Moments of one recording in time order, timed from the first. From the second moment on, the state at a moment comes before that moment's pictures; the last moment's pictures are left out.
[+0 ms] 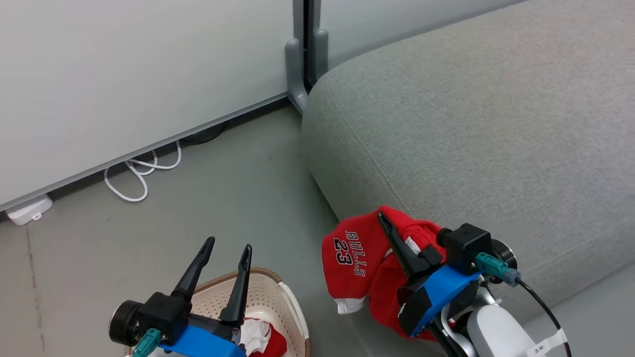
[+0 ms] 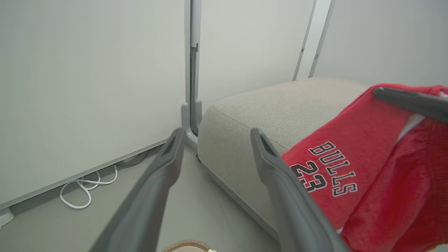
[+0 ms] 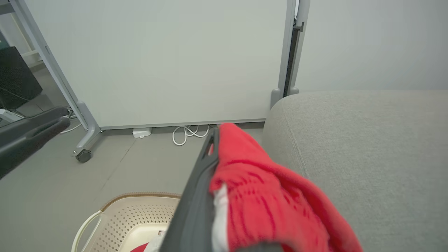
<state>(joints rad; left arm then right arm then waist) -0.04 0.18 -0.30 0.20 -0.26 -0.13 -0.26 -0.27 -0.05 0.34 0.26 0.21 0.13 -0.04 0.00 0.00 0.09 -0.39</state>
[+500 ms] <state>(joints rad) -0.08 0.21 -0.33 0.19 -0.27 -0.13 -0.26 -0.25 -0.05 0.29 0.25 0.22 0.13 -0.06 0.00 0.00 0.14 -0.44</state>
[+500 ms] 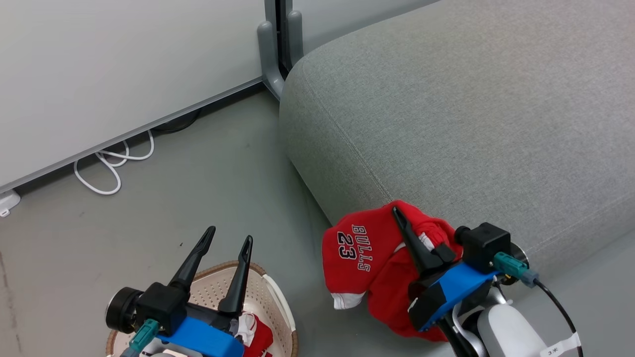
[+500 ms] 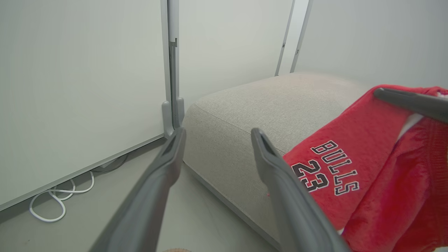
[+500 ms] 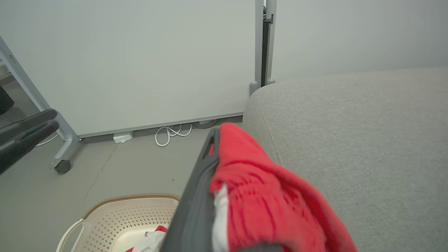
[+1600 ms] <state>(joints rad) -0.38 0.34 -0.41 0.00 -0.21 -0.13 -0.26 -1.12 -0.32 -0.55 0.51 0.04 0.13 0.11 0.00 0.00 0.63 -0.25</state>
